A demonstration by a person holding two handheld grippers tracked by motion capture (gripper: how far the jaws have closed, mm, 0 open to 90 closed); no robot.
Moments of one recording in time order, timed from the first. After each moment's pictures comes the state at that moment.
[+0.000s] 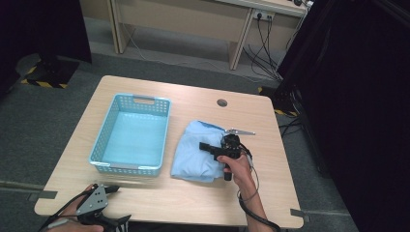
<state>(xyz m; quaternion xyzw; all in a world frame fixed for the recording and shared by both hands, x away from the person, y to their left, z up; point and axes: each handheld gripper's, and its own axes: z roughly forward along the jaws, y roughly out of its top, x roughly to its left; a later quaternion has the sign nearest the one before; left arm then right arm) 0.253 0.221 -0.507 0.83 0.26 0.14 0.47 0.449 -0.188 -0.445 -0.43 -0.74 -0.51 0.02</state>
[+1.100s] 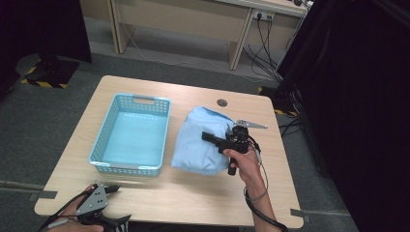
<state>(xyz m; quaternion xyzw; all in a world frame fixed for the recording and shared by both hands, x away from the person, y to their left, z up) 0.253 0.221 -0.507 0.83 0.26 0.14 0.47 0.434 -0.192 -0.385 -0.39 -0.72 -0.57 0.02</state>
